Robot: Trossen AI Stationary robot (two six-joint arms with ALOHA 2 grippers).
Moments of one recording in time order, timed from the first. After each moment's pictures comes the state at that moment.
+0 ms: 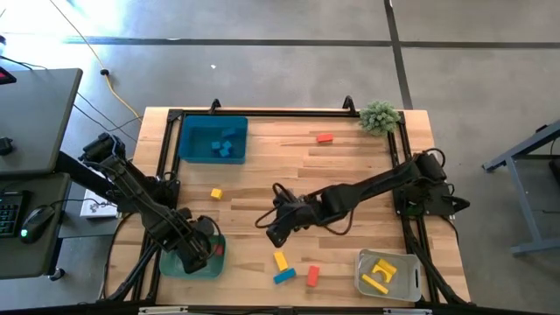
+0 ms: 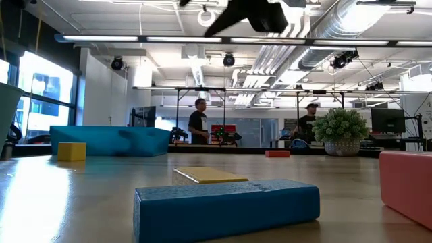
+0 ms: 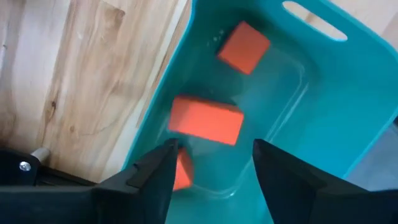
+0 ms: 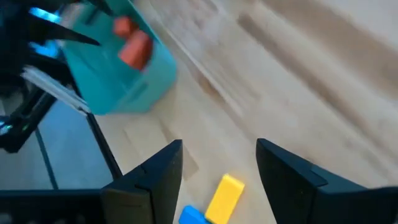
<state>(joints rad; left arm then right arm) -0.68 1.43 1.04 -1.11 -0.01 -1.23 0.33 1.89 1.66 -0.65 0.17 1.06</state>
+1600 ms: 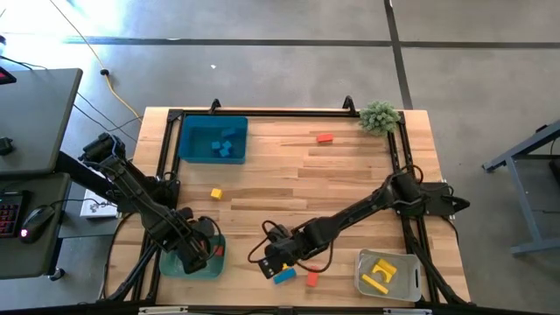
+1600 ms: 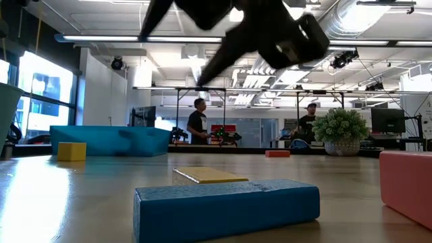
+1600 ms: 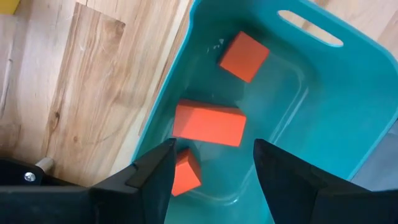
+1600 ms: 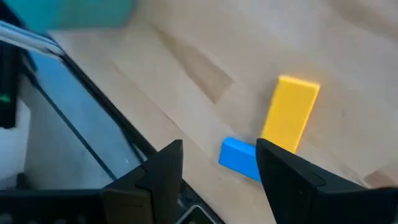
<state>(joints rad) -0.68 1.43 1.04 -1.10 -0.04 -1.20 0.45 2.16 1.78 -0.62 -0.04 1.41</state>
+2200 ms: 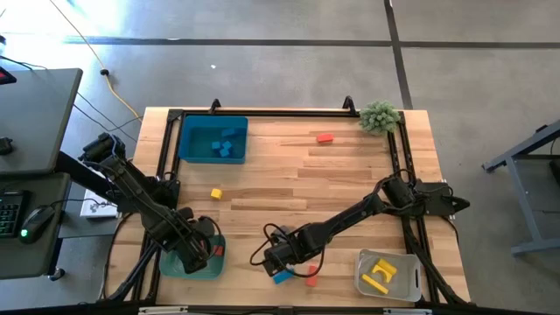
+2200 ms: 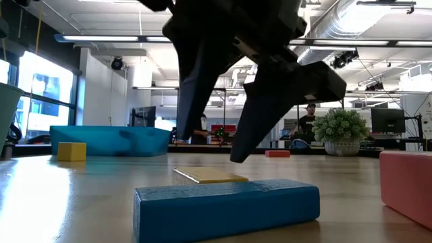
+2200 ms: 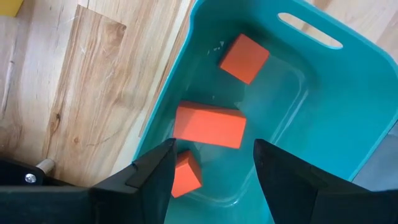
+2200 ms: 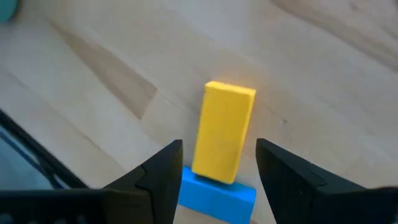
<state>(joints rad) -0.68 1.43 1.04 -1.10 -0.04 -1.20 0.44 2.24 1.78 -0.72 0.01 1.43</state>
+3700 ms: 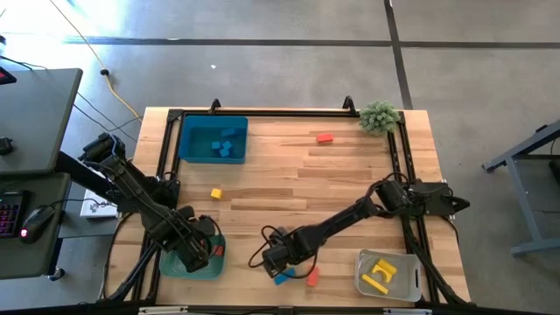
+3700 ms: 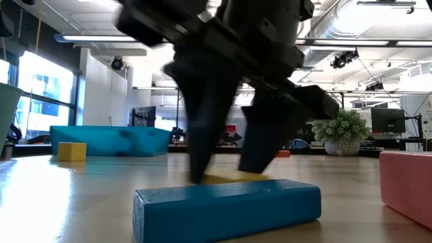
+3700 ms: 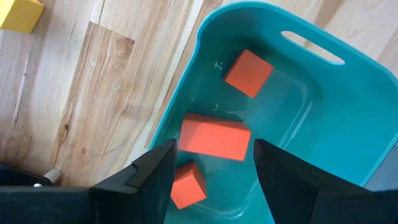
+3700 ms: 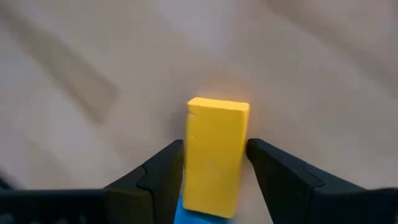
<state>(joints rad) -0.68 1.43 1.04 -1.10 -0.09 -1.20 0.42 2.34 1.81 -0.83 0.03 1.33</state>
